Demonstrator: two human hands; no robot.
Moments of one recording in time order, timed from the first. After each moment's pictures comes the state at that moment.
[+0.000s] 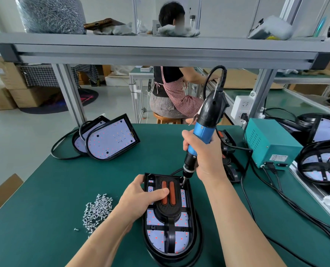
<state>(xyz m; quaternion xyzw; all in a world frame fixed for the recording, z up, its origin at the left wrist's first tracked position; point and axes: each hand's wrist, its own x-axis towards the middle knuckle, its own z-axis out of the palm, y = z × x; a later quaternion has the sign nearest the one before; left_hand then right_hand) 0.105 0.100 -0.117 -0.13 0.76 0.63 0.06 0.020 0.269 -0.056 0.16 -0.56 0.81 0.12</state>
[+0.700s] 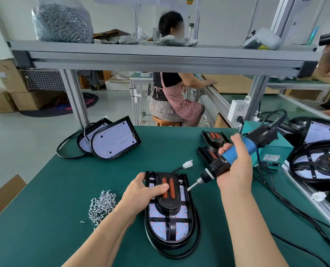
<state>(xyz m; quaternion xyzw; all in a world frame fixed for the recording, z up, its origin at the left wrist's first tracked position) 0.107 0.099 -0.118 -0.14 0.77 0.63 0.06 0.049 0.321 -0.058 -0.06 -0.33 0.92 0.18</state>
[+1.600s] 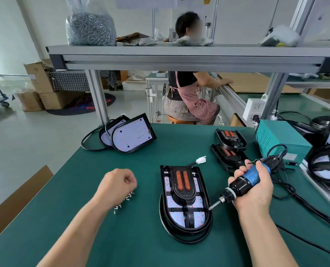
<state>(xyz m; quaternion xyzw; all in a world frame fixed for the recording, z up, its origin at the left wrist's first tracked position) 0.150 0.024 -0.091 -0.14 0.94 0.31 -0.06 0.076 0.344 -0.116 -0.14 -0.29 0.94 0.07</state>
